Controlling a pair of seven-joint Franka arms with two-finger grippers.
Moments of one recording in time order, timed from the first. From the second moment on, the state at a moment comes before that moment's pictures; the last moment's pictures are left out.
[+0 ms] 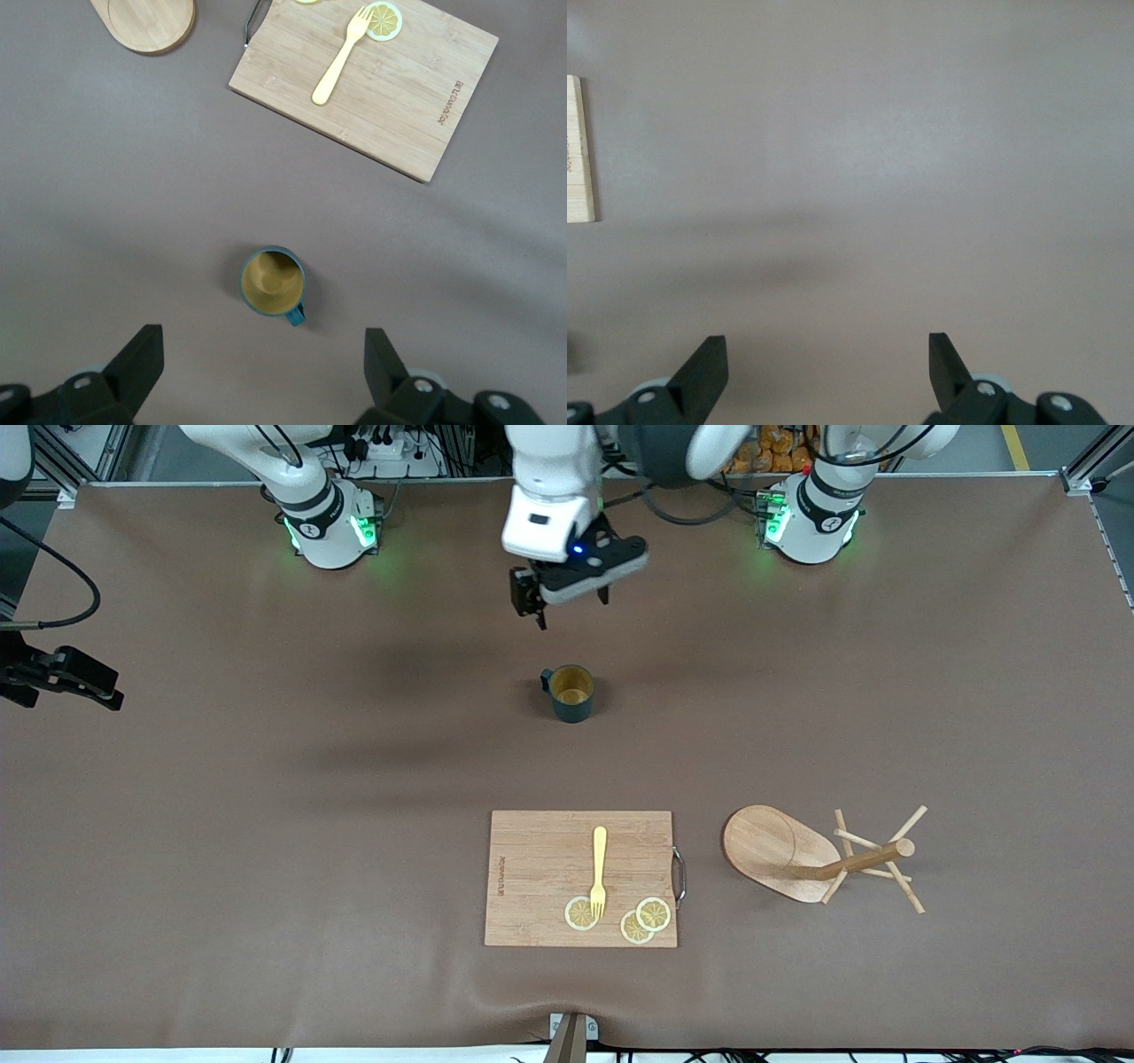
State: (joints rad) left arm -0.78 0.36 -0.26 -1.37 0.28 1.74 -1.51; right arm 0.07 0.13 -0.10 -1.41 -0.04 1.55 0.00
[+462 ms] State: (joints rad) left arm -0.97 0.58 -0.24 -1.29 0.51 1.77 -1.74; right arm 0.07 0.12 -0.09 -1.46 0.01 1.57 0.00
